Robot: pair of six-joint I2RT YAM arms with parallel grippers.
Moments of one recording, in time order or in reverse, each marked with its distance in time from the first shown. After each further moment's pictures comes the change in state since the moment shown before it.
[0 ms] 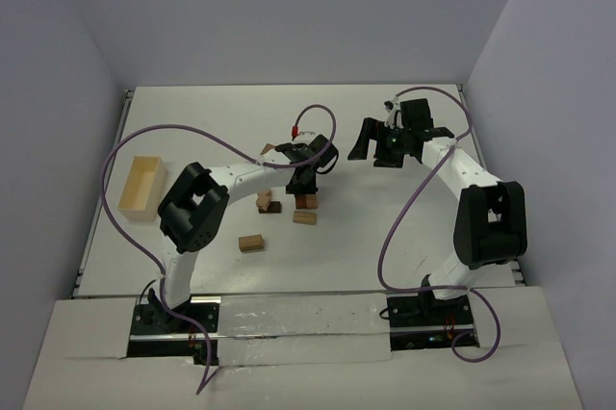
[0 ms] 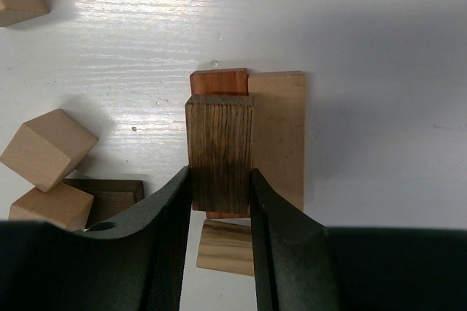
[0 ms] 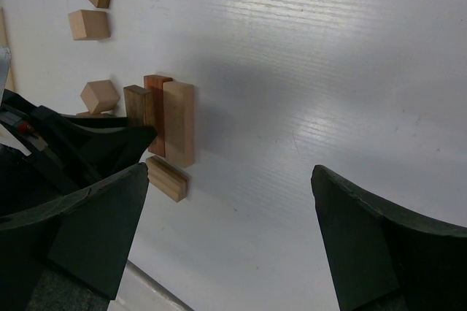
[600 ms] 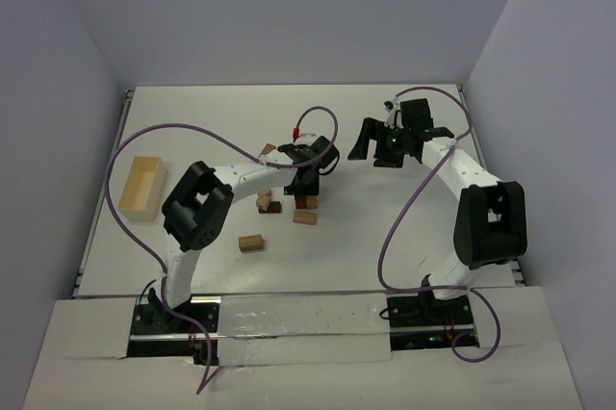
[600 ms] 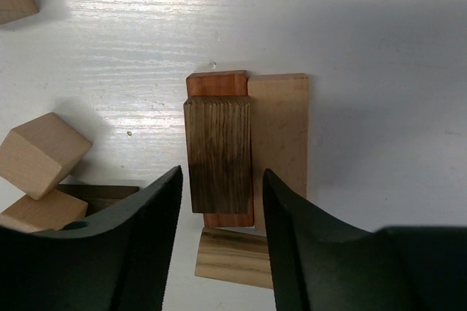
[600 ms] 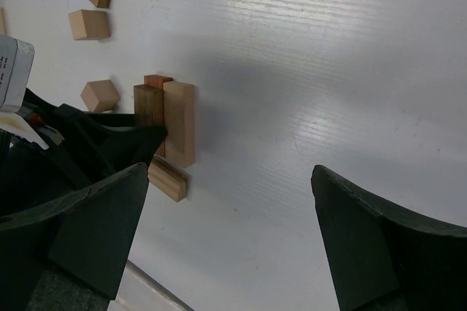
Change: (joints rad) left arm 0.000 0.030 0.013 -0.006 0.000 0.002; right arm 0.000 0.000 0.000 0.000 0.000 0.000
